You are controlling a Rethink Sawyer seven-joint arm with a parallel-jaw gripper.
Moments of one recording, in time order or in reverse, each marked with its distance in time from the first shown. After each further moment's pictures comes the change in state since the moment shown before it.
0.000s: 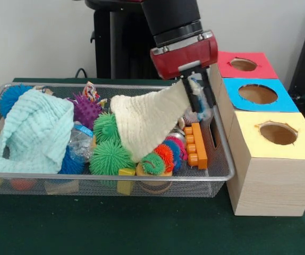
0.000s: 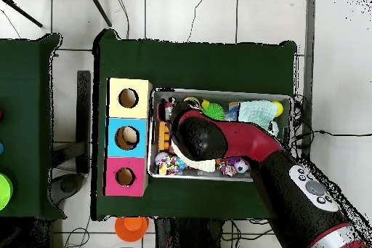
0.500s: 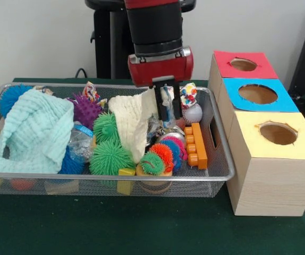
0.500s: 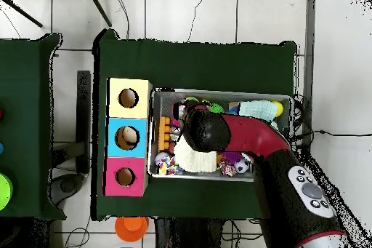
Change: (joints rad) arm 0.148 -0.024 -0.255 -0.125 0.033 0.133 0.000
